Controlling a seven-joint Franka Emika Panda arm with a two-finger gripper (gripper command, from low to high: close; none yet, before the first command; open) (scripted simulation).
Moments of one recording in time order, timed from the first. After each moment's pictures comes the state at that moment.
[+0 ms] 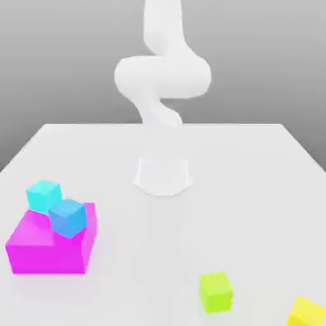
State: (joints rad) arm 0.01 -0.71 0.01 -2.32 0.00 2.34 0.80
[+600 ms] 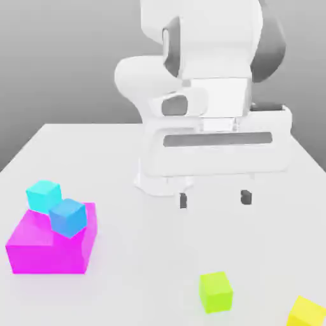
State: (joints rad) arm 0.07 -0.05 0.10 -2.50 -0.03 2.65 0.84
